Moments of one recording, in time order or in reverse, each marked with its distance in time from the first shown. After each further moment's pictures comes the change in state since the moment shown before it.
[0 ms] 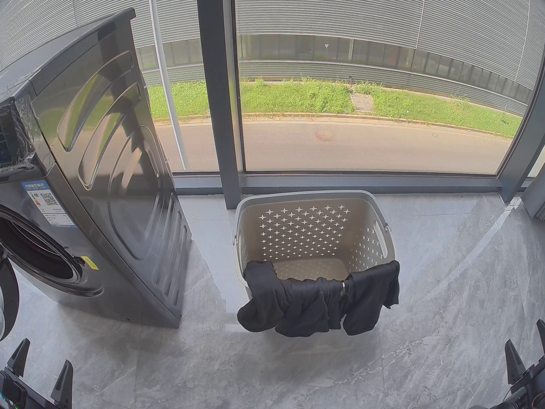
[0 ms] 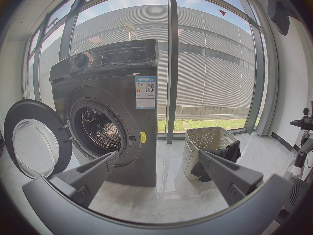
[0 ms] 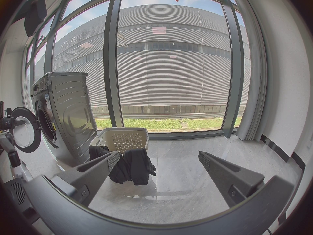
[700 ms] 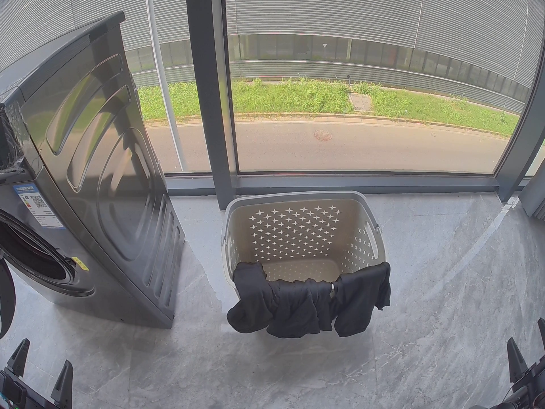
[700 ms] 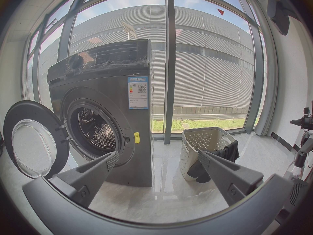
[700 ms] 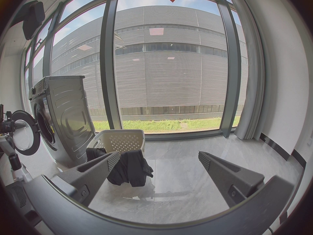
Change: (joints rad) left arm 0.000 0.000 0.000 0.000 0.000 0.001; right arm 0.001 0.000 -0.003 -0.011 -0.005 0.019
